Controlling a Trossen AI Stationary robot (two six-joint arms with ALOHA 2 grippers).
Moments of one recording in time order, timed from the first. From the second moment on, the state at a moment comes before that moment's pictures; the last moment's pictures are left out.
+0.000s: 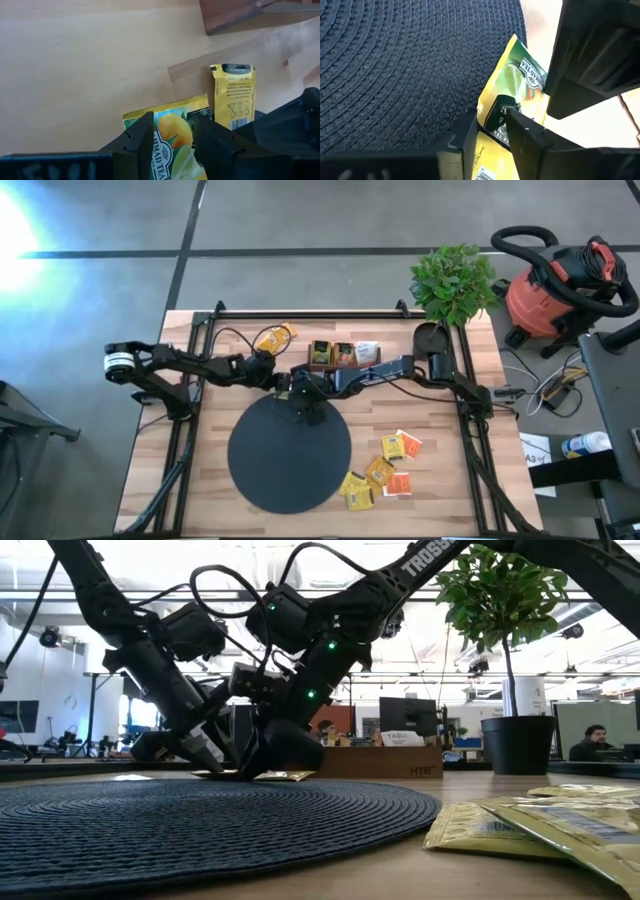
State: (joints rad) left arm 0.31 1.43 0.49 0.13 0.01 -1.02; right arm -0.05 2.28 1.59 -0.18 0.11 -0.53
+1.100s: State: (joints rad) left arm 0.24 1.04 0.49 0.07 -0.24 -0.65; right arm -0.16 2.08 1.63 -0.45 -0.14 0.32
